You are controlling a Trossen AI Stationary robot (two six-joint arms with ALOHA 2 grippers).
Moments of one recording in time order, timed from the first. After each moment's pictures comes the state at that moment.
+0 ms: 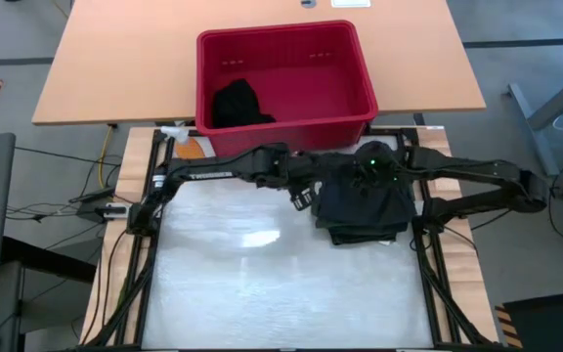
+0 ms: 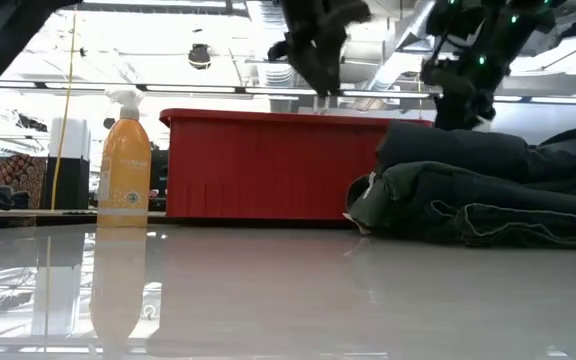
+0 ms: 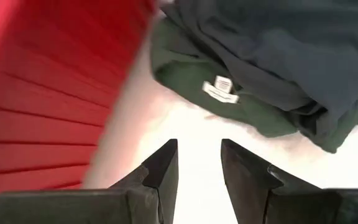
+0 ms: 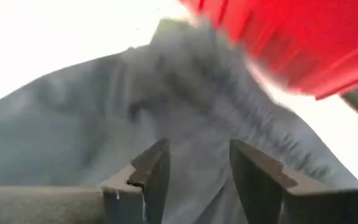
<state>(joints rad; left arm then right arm) 0.06 2.11 2.23 -1.16 -0.42 -0.28 -0.34 1.04 0.82 -0.69 0.26 0.27</state>
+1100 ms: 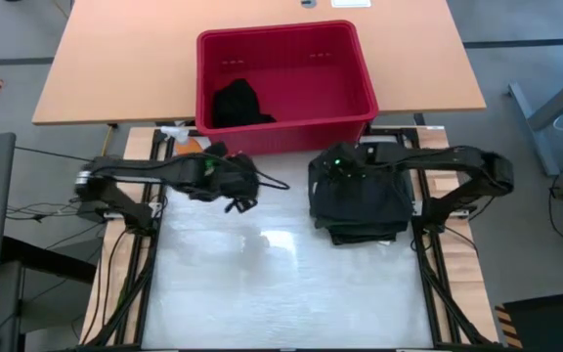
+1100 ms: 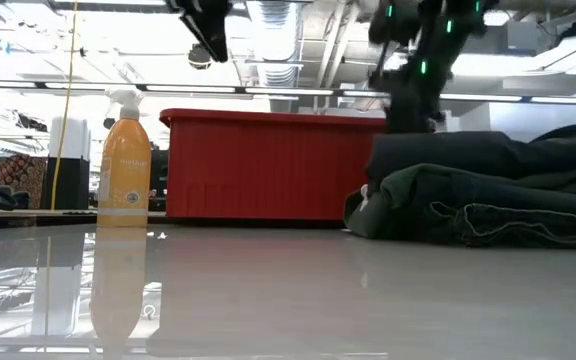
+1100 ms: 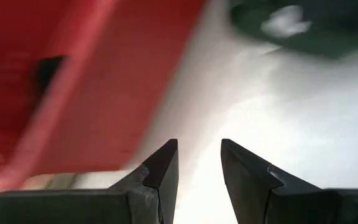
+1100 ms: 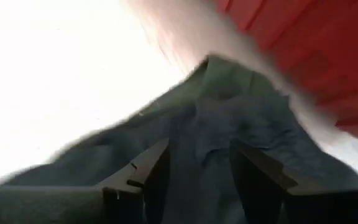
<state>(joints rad) -0.05 1.54 1.59 -1.16 -0.65 -0.37 -0.27 1.38 1.08 -0.72 0.26 0.31</state>
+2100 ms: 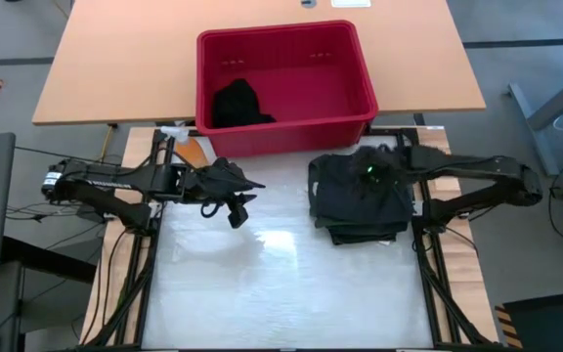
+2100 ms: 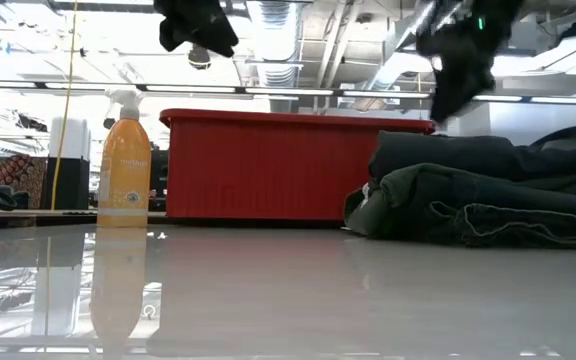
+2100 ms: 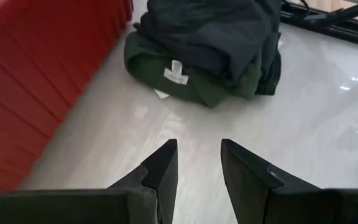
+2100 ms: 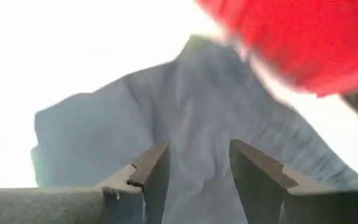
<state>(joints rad) -0.05 1.24 1.15 -0.55 -0.32 -0.33 -0.19 1.11 1.05 -0.93 0.32 0.40</state>
